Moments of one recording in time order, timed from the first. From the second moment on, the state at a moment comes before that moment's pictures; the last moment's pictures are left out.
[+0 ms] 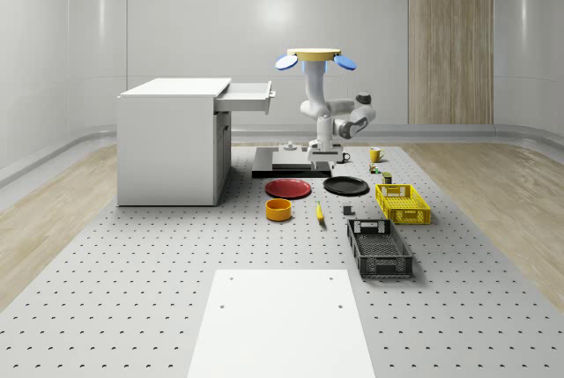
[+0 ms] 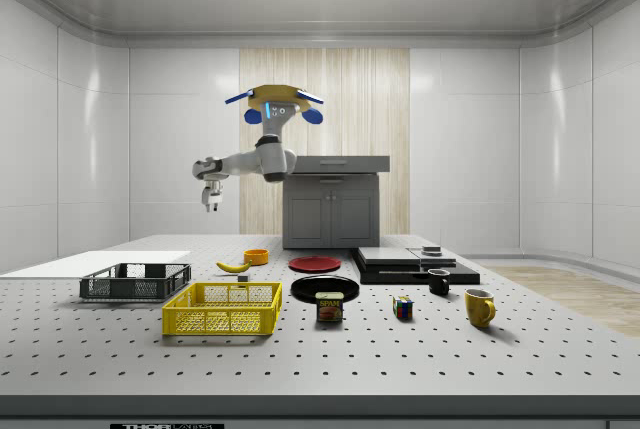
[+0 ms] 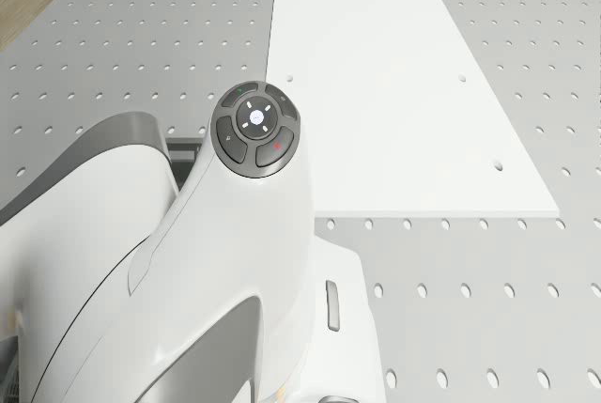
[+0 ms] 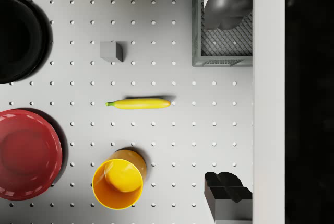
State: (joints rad) arm 1.14 -1.61 -1.44 -2.82 1.68 1.65 -0.04
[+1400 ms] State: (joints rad) arm 1.14 -1.61 -1.44 -2.82 1.68 1.65 -0.04
